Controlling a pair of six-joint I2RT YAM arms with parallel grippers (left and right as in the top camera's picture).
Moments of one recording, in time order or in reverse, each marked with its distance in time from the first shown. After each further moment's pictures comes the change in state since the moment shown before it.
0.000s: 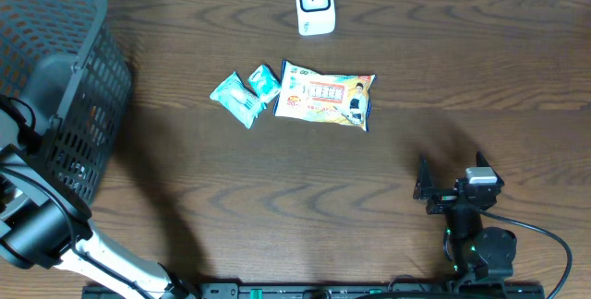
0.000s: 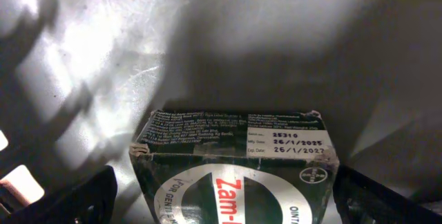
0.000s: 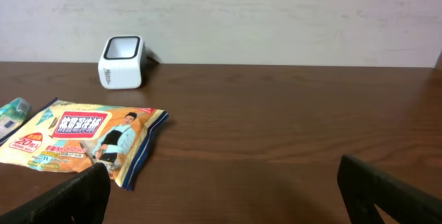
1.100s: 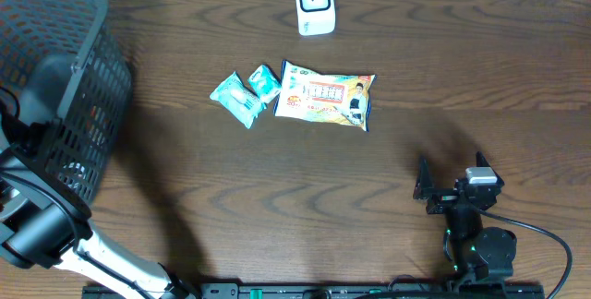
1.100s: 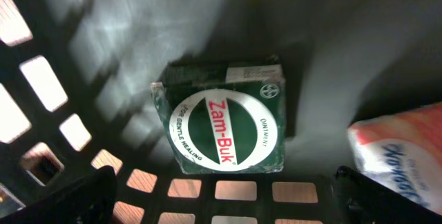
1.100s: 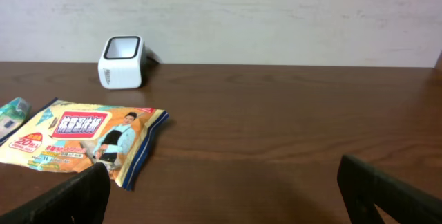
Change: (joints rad) left arm 0.000 0.000 0.170 -0.200 0.039 0.078; right arm 0.000 0.000 0.000 0.000 0.000 0.000
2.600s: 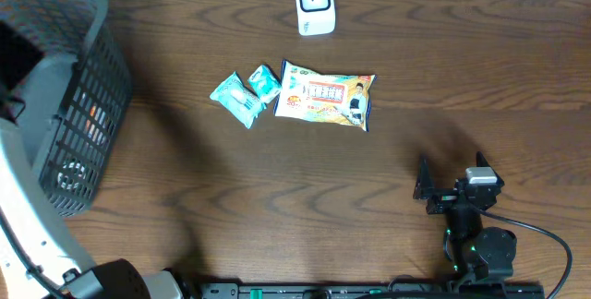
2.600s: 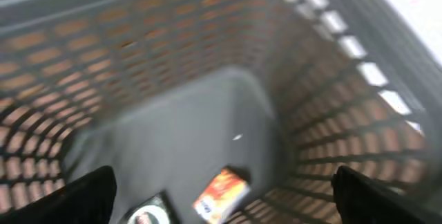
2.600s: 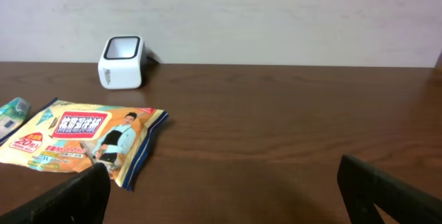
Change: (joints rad) left arm -0.163 -0.515 0.050 0.402 -0.095 0.212; right arm 0.000 0.000 0.000 0.000 0.000 0.000
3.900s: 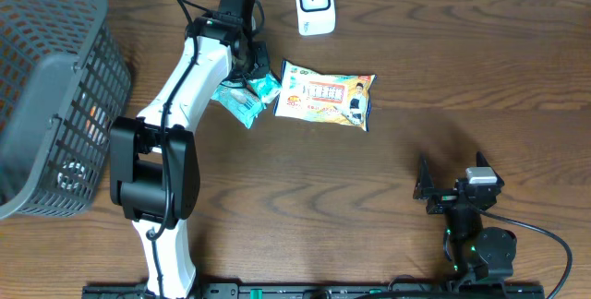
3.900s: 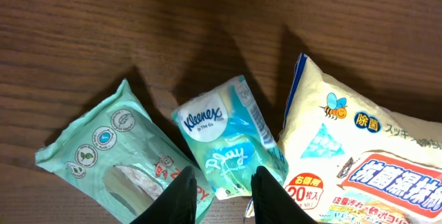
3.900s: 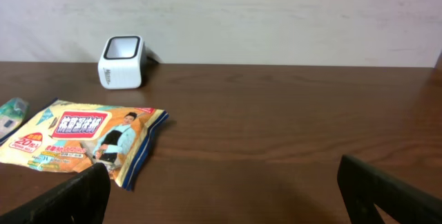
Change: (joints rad) left arm -0.837 0.552 0.000 0.101 0.191 -0.057; right arm 0.000 0.000 0.000 0.000 0.000 0.000
